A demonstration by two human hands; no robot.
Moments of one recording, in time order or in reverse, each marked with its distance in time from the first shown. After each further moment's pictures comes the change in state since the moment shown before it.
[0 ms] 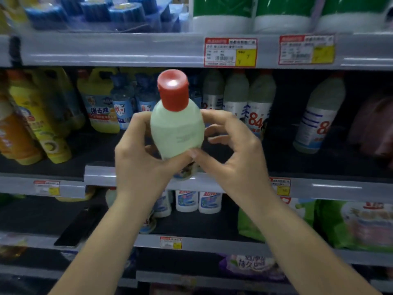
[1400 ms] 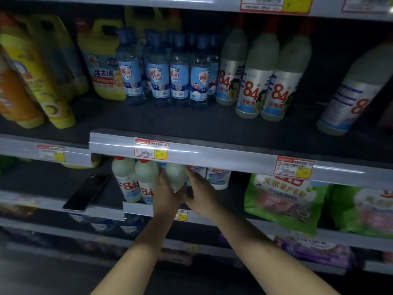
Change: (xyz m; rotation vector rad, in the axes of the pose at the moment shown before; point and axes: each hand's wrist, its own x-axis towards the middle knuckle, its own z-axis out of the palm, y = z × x) left_hand -0.155 -0.183 0.071 0.224 -0.245 -0.714; right_hand -0.106 0.152 0.117 -0.365 -0.597 0.477
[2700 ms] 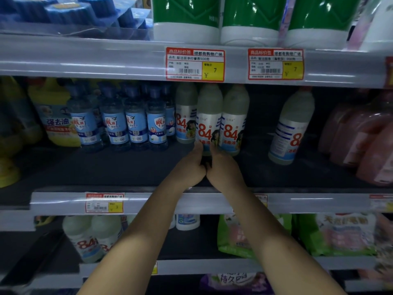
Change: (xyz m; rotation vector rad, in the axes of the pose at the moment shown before) left_hand 0.062 0.225 0.012 0.070 -0.651 0.335; right_hand 0.036 0.027 -0.174 -0.201 0.411 0.175
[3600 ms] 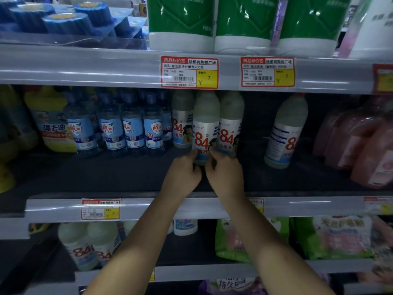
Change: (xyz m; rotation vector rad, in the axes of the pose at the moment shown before) left_hand -0.008 -0.005 0.004 0.083 0.364 0.239; right_hand -0.010 -0.003 -0.008 0.048 0.351 -0.084
